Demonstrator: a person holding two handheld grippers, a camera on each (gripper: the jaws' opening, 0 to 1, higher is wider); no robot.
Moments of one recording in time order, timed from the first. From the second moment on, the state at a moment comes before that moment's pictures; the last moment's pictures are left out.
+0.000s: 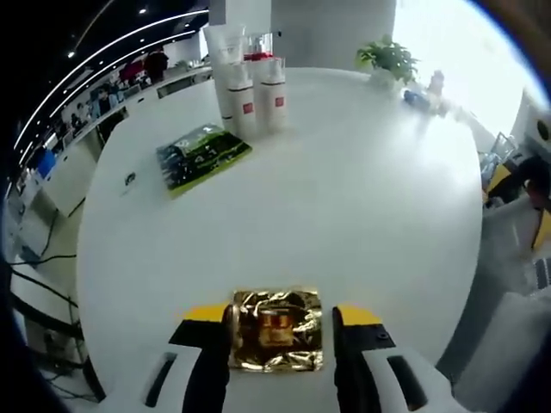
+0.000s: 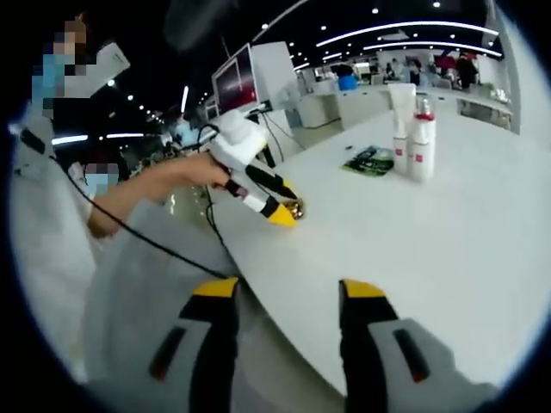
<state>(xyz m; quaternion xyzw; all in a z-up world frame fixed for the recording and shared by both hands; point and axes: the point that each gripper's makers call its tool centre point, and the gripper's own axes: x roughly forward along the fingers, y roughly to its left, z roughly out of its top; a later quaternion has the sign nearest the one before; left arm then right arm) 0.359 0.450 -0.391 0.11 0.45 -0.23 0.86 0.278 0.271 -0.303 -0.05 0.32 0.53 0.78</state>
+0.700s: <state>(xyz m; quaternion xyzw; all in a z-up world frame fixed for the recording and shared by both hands) 0.351 0.449 -0.389 0.07 0.47 -0.15 0.87 0.268 0.256 -0.311 -0.13 0.34 0.50 0.78</state>
